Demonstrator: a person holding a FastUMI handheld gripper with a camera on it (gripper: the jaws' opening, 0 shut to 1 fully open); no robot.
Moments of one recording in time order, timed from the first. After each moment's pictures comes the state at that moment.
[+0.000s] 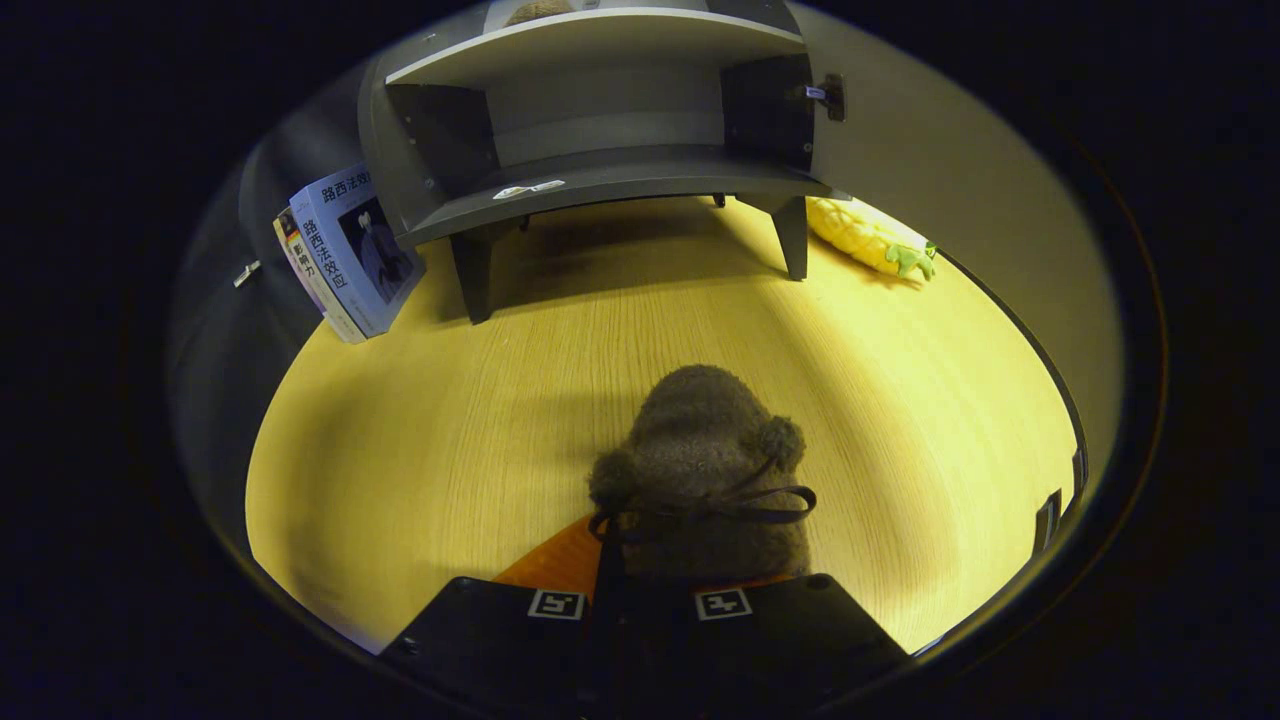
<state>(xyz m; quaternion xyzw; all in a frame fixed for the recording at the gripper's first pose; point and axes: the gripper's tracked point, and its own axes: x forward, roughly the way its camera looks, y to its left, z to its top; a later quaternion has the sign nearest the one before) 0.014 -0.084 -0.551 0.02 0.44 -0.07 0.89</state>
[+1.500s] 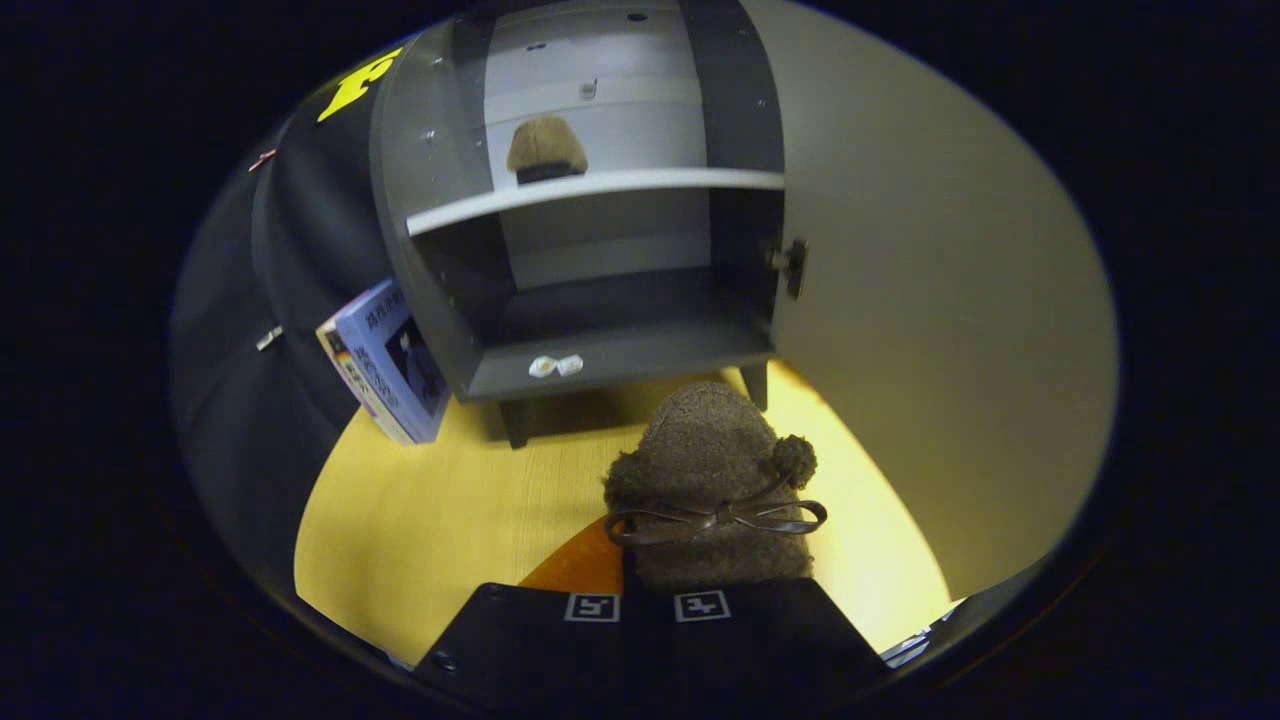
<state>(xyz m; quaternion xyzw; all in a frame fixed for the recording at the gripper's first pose) 0.053 -0.090 -0.361 0.02 0.33 -0.08 0.94</state>
